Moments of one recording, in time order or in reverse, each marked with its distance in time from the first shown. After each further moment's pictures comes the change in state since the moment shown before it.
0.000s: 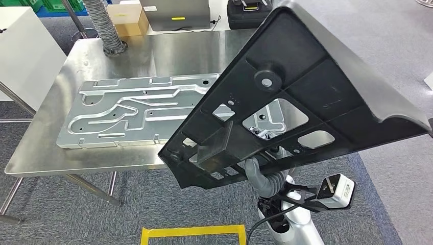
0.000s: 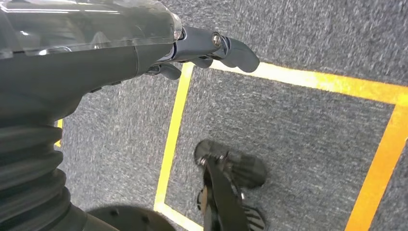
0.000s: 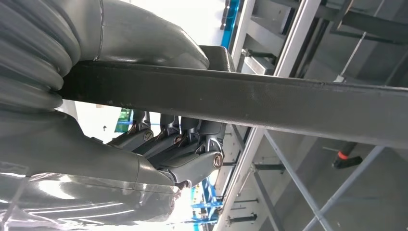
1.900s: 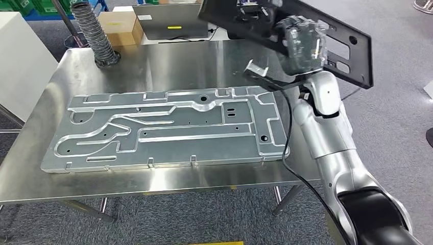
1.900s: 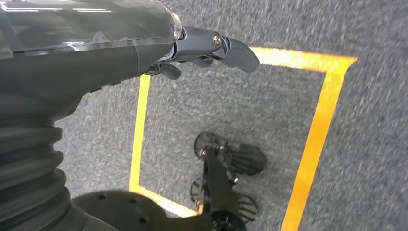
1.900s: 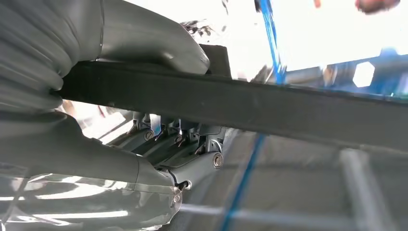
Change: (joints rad) left arm -0.025 -0.006 0.066 0.000 -0.107 -0.066 -0.038; right arm -0.758 -0.161 -0.120 0.744 1.576 -0.832 0.443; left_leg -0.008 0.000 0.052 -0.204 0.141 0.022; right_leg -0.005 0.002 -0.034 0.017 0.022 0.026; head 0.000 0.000
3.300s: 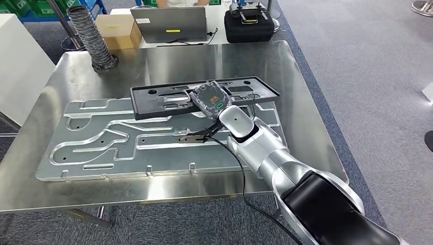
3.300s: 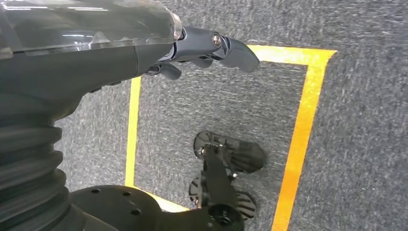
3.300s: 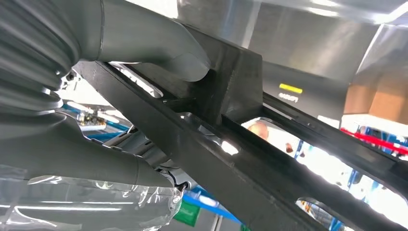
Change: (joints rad) left arm -0.021 -0.006 0.025 0.000 -0.059 0.012 0.012; right arm -0.117 0.309 0.410 0.636 0.112 0.060 0.108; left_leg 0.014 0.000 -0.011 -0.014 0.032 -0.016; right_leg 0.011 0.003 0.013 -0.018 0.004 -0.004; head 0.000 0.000
